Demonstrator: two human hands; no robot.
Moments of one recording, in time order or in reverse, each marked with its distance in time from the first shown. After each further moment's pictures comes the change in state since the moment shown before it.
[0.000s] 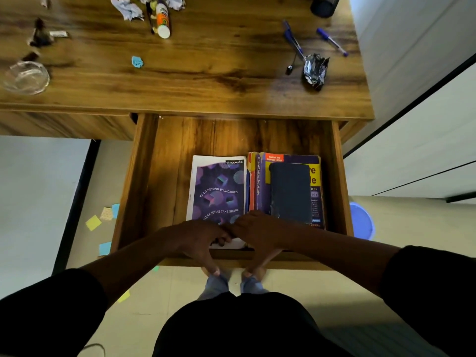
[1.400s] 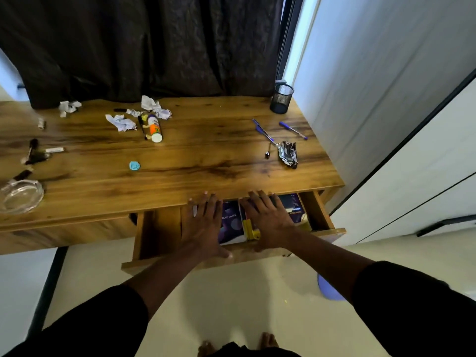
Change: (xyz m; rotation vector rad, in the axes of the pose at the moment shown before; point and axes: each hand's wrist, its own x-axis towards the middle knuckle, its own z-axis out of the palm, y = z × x) left_hand 0.041 -0.037 -0.175 0.650 0.768 -0.232; right_hand 0.023 0.082 -0.138 -0.218 0.421 0.752
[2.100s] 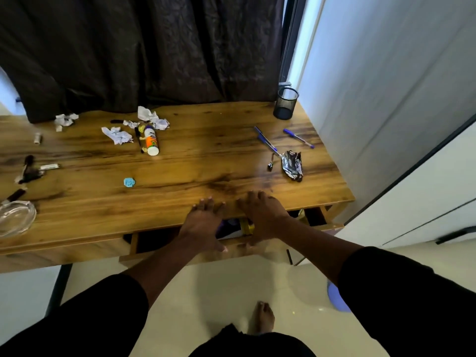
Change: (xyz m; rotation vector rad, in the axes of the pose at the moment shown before) left_hand 0.070 -0.016 -0.027 -0.047 -0.122 0.031; right_hand 0.070 0.035 -0.032 -0.029 -0.004 -0.080
